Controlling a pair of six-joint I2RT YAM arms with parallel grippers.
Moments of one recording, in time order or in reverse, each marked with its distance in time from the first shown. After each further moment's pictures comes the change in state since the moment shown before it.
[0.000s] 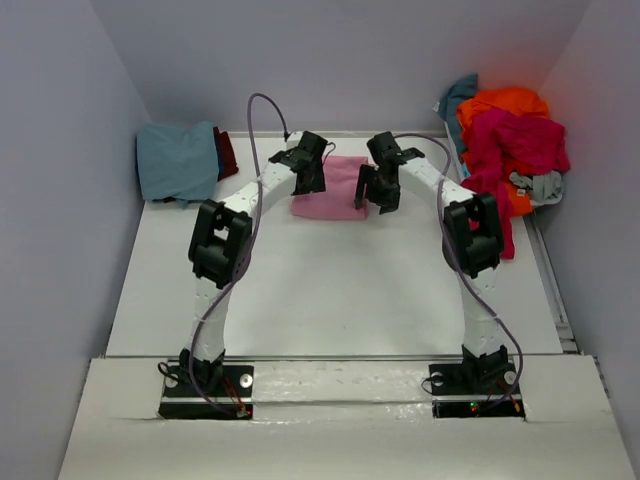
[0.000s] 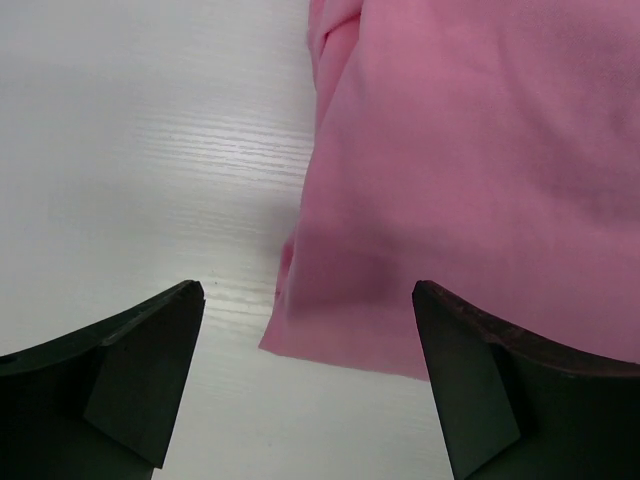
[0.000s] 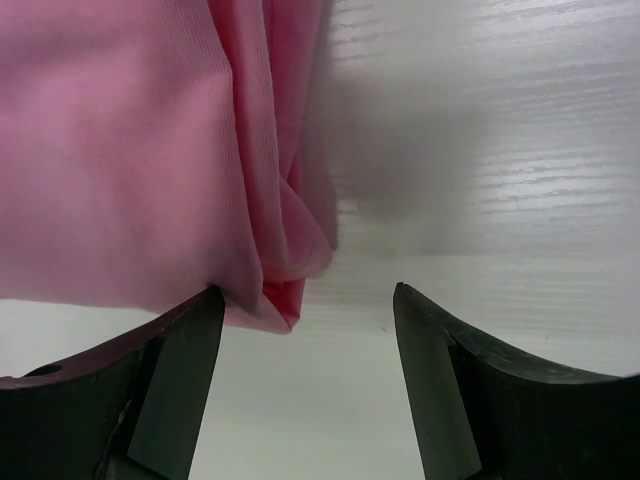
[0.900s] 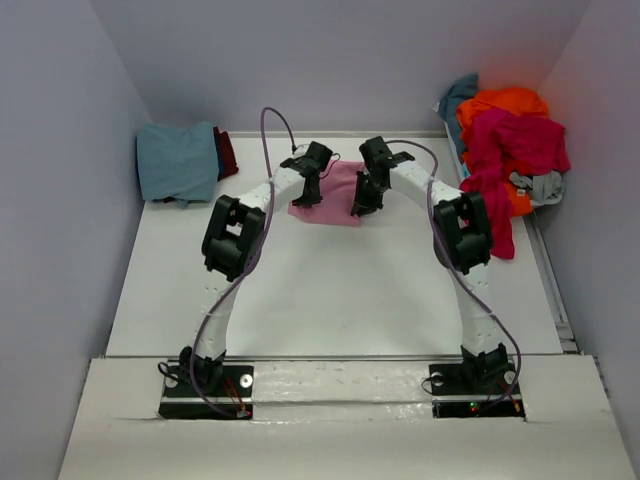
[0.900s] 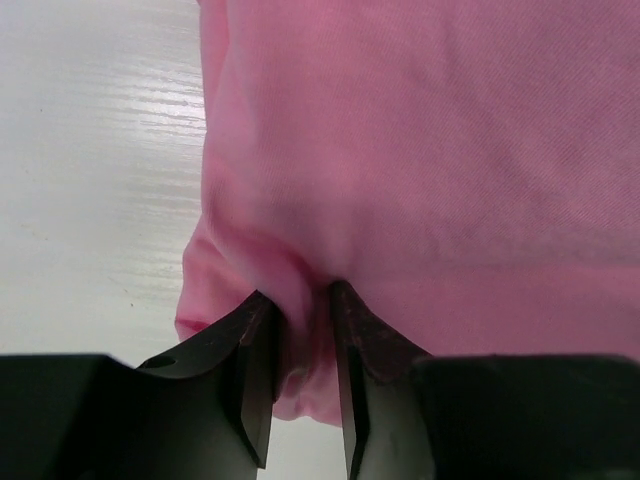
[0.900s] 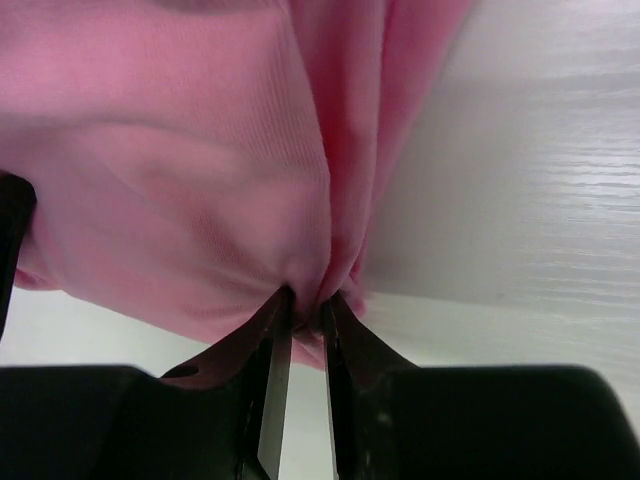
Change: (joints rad) left arm 0.000 0.148 0.053 0.006 0.089 -0.031; right arm 0.018 0.103 0.066 0.031 -0.167 0.020
